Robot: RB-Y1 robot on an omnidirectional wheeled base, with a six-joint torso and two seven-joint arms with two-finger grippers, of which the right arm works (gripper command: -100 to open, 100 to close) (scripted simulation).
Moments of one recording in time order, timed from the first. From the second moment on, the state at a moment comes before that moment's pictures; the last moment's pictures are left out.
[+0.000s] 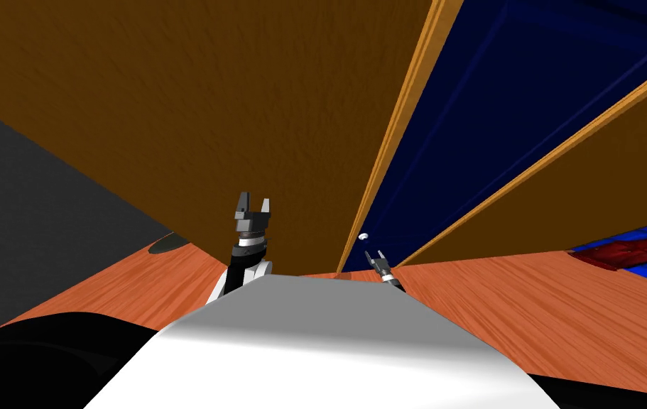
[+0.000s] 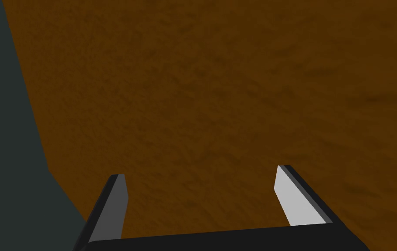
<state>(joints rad) 0.04 -0.33 -0.19 -0.60 0.36 -1.09 1.04</state>
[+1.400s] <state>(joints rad) 0.05 -0.33 -0.22 -0.60 0.33 -1.08 0.98</state>
